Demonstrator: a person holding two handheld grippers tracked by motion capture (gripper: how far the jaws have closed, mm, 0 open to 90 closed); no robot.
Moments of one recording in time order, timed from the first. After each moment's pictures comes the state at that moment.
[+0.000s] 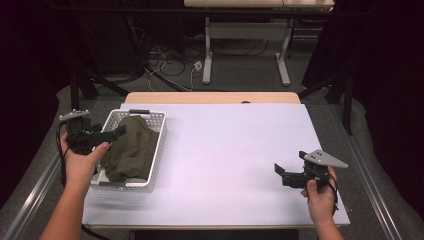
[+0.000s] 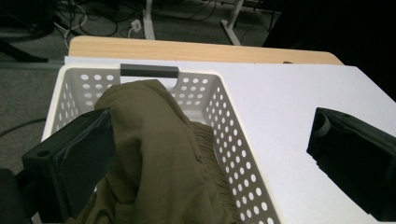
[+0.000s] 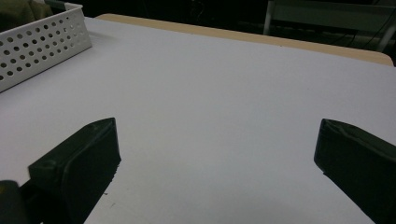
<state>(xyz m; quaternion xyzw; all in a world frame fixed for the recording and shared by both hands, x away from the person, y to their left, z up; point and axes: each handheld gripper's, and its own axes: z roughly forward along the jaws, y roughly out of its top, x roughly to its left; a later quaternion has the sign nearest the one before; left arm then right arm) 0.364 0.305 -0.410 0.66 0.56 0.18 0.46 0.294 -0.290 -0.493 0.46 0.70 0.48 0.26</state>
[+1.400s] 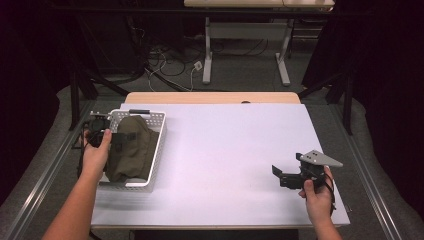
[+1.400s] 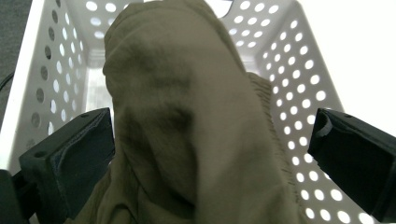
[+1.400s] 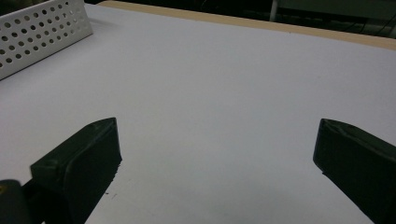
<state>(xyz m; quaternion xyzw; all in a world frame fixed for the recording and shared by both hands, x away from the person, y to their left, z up) 0.420 0.303 -0.471 0.70 0.62 0.13 0.33 0.298 -0.287 -0.501 0.46 0.71 0.46 0.25</state>
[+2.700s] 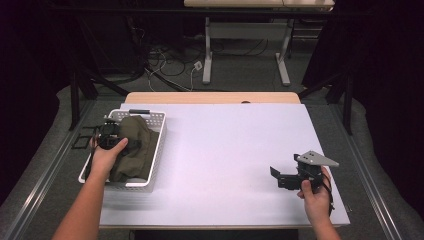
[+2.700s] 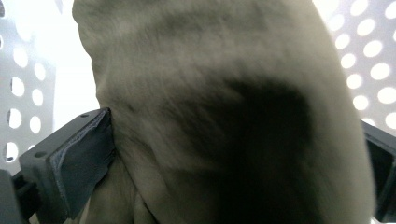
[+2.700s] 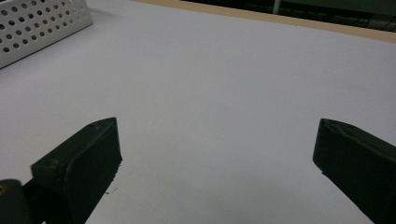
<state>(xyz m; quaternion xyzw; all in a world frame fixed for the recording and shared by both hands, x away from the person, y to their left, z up) 0.440 0.297 -0.512 0.72 0.63 0.09 0.27 0.299 -0.282 -0.505 0.46 0.72 0.45 0.25</state>
